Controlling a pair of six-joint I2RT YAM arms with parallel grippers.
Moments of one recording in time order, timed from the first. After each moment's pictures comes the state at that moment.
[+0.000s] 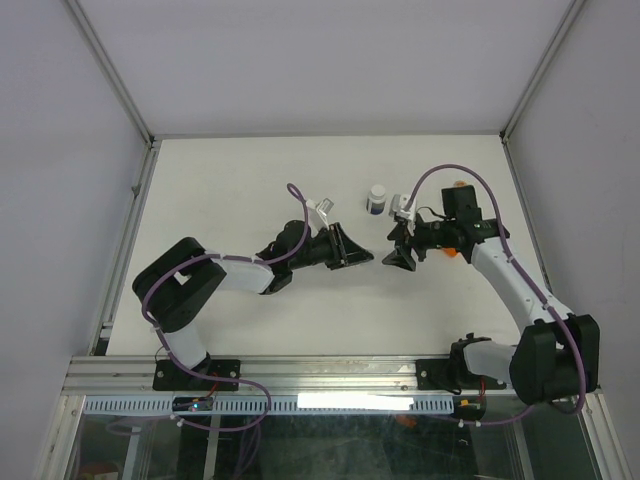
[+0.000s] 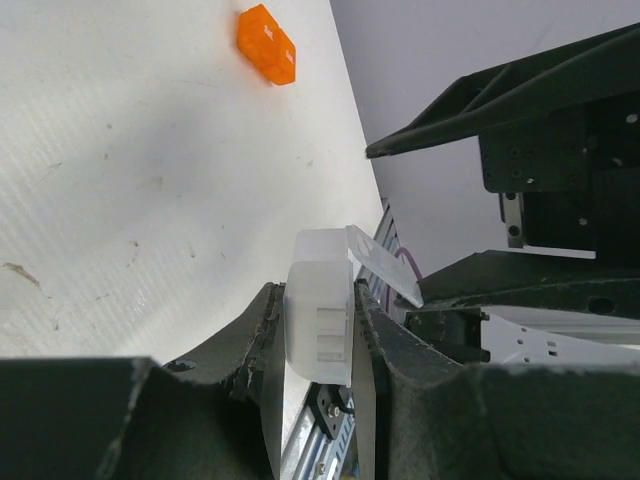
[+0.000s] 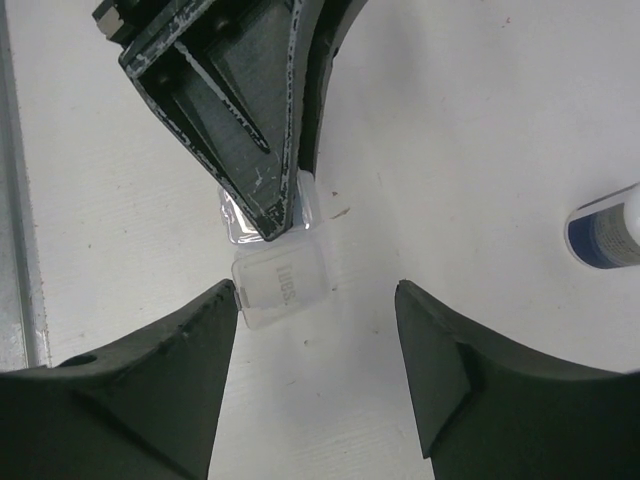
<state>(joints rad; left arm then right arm) -0.82 1.75 0.74 0.83 0.38 -1.10 0.20 1.22 0.88 -0.63 -0.92 -0.85</state>
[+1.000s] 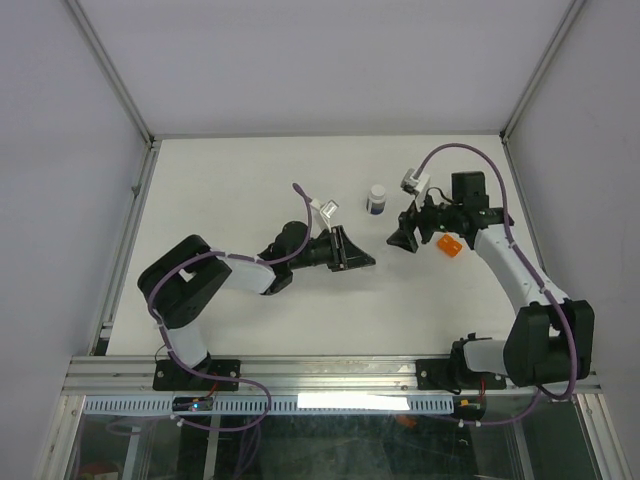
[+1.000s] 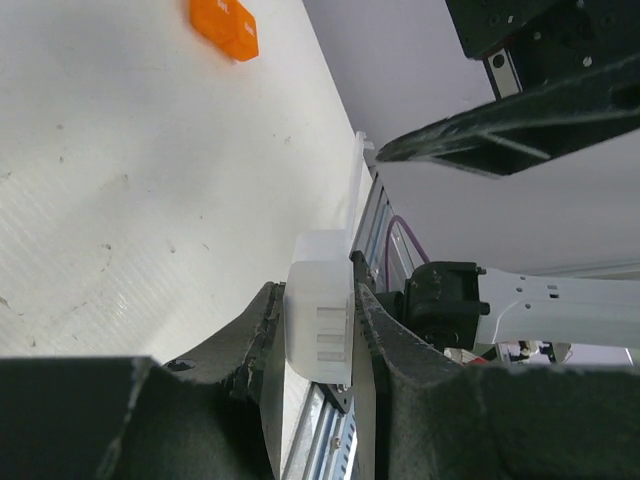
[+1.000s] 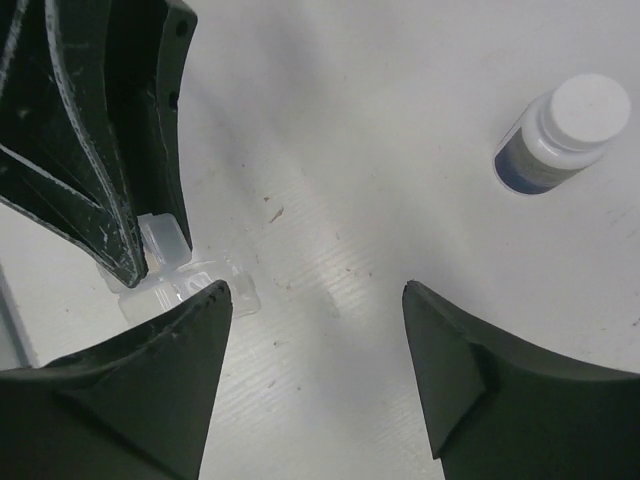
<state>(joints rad) -0.81 1.78 0.74 0.90 0.48 -1.03 0.16 1.29 0.94 -0.52 -0.79 -0.59</state>
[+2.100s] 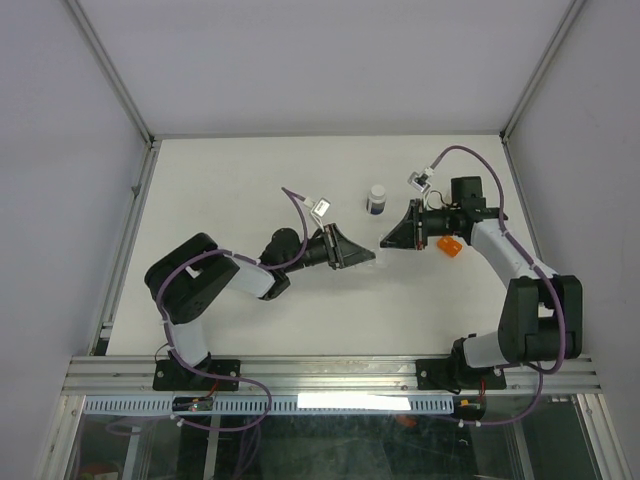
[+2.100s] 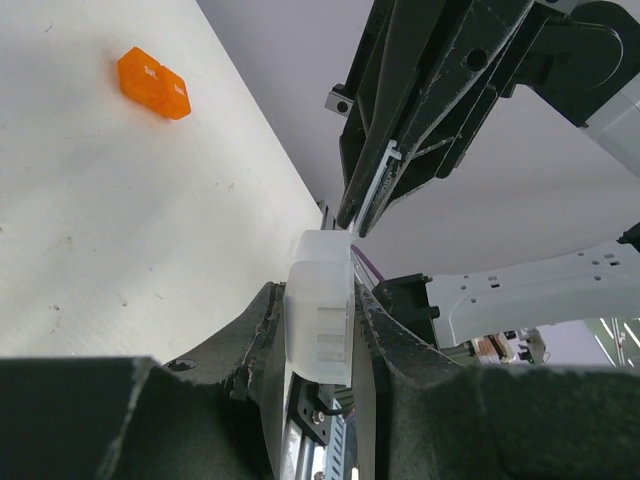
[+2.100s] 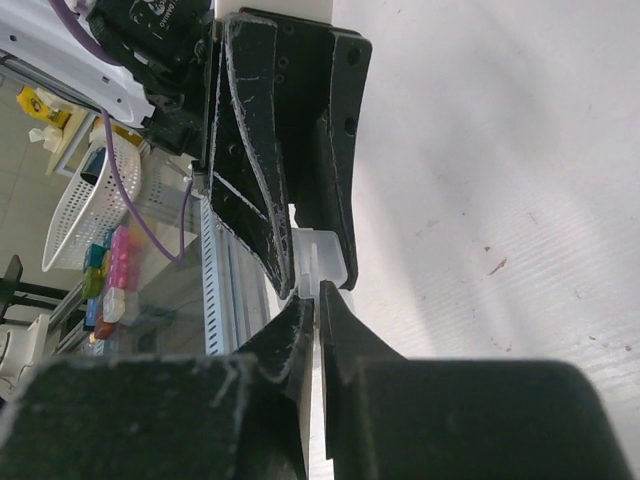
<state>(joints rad) -0.80 1.83 0.68 1.24 0.48 -1.10 0.07 1.41 0.93 -0.49 -1.31 -0.23</state>
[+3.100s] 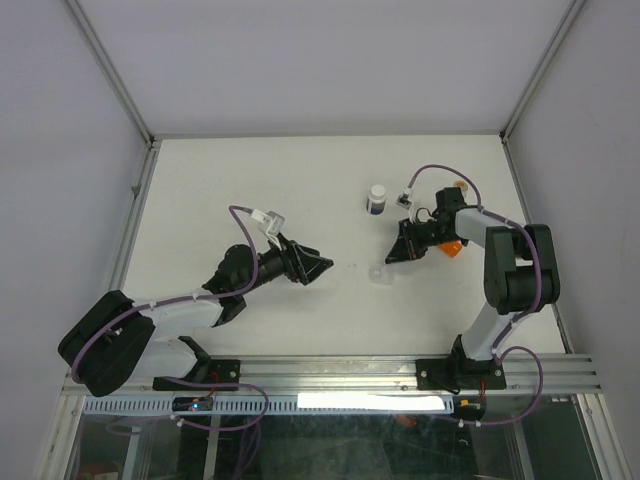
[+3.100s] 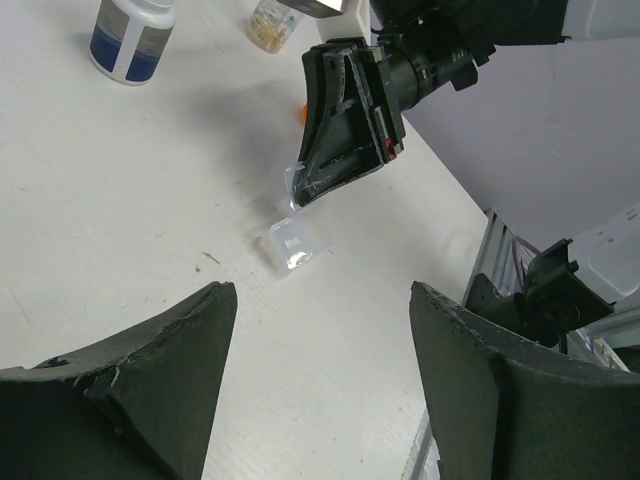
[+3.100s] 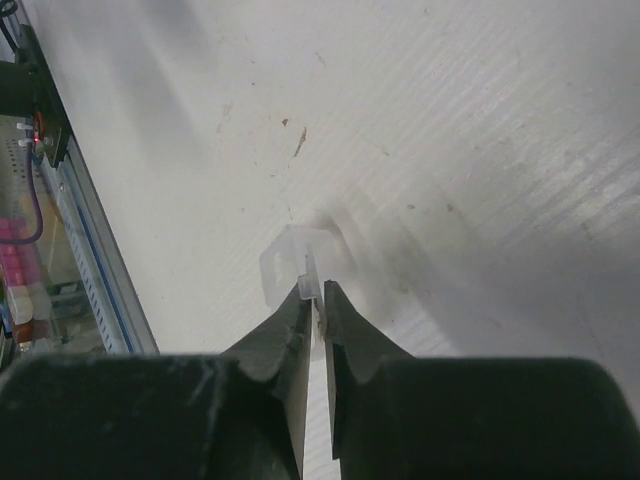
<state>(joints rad) -0.71 1.27 0.35 0.89 0.29 -0.65 0.07 1.72 0.94 -0.55 -0.98 -0.40</state>
